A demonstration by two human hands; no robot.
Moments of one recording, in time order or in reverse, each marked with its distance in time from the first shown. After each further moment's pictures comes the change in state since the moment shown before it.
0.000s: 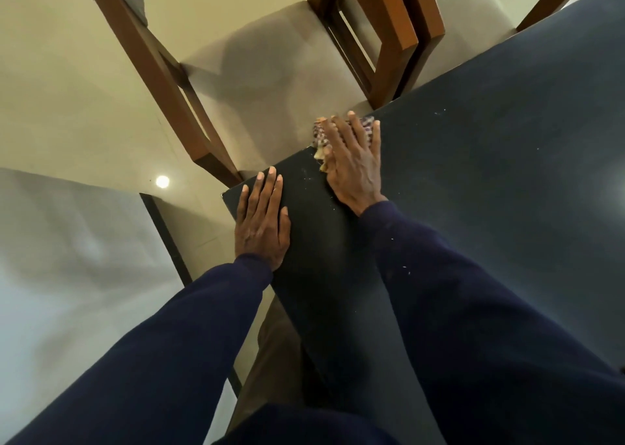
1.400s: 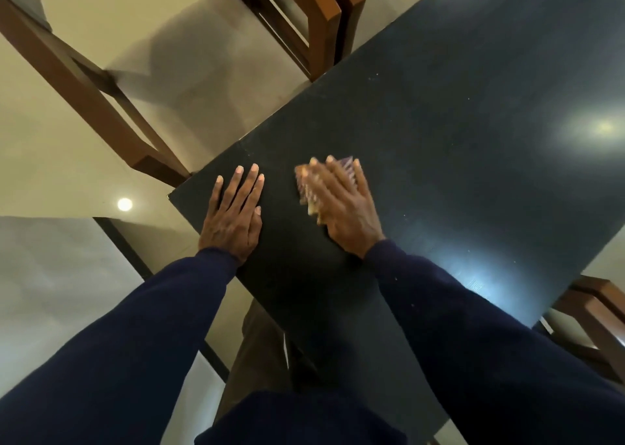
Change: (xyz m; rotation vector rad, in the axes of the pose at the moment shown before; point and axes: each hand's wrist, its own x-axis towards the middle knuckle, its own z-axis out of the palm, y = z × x) left_hand 0.000 -0.001 0.004 0.096 -0.086 0.399; right_hand -0.156 0.034 -0.019 -0.054 -0.003 -0.064
